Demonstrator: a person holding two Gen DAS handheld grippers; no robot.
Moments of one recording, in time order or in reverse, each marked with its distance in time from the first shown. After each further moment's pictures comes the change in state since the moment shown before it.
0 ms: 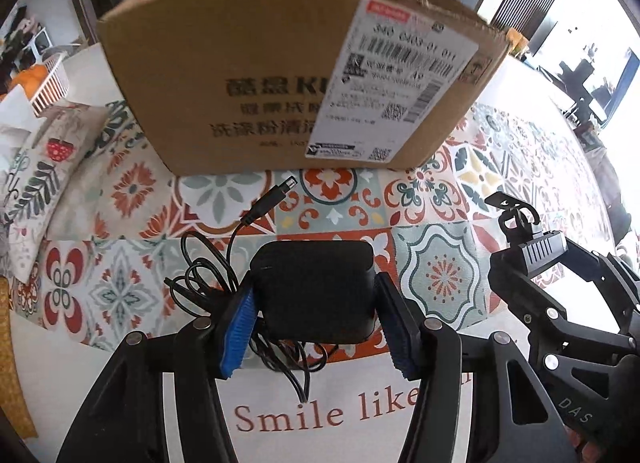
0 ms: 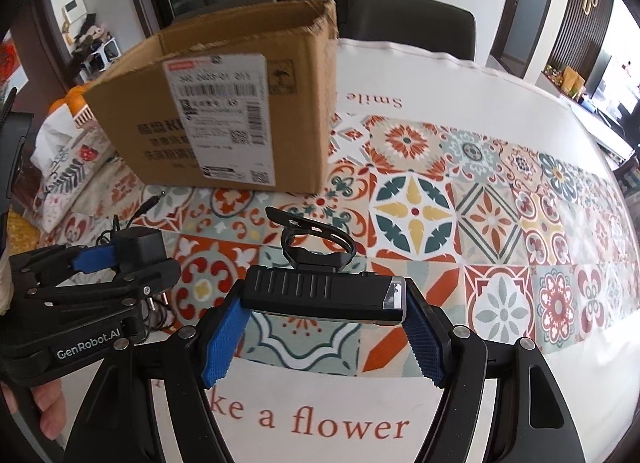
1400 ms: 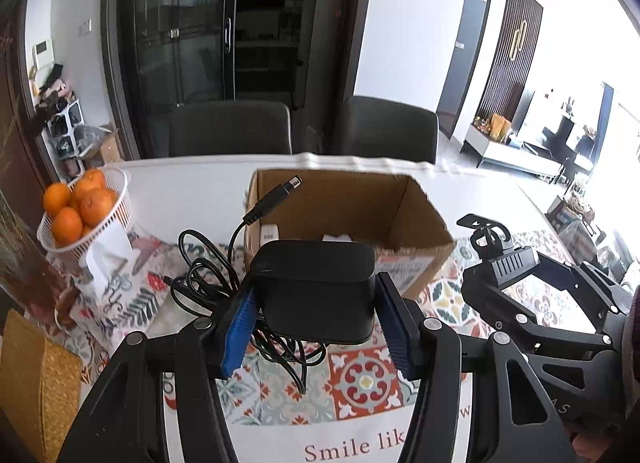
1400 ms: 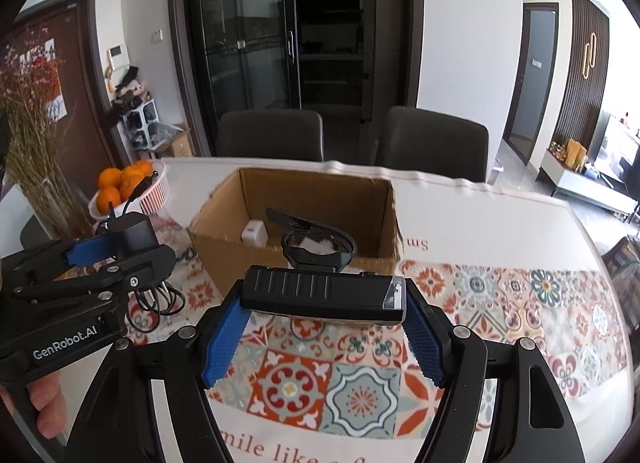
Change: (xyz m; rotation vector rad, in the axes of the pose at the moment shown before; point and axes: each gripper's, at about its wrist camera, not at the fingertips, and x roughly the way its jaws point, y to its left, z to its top) left arm -0.161 0.021 0.053 0.019 -0.405 0.022; right arm -0.119 0.058 0.069 -0.061 -0.325 0.044
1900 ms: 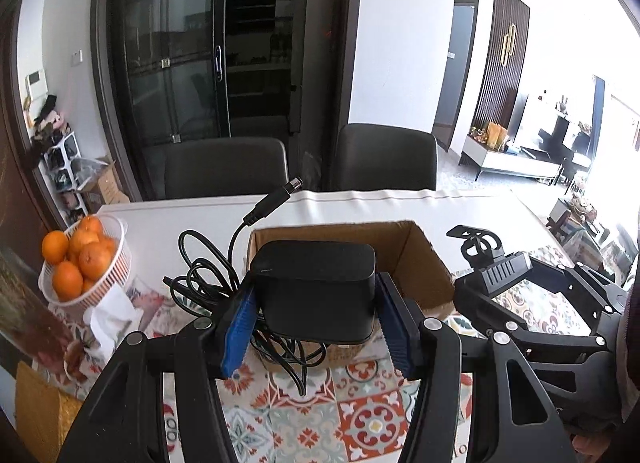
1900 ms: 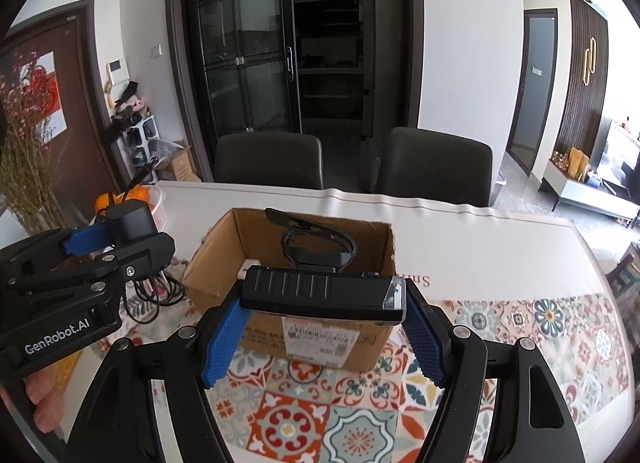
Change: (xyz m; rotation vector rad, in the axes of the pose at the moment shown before) left arm 0.014 -0.003 0.051 0.061 -0.071 0.008; right arm 0.018 -0.008 0.041 0.007 -0.043 0.010
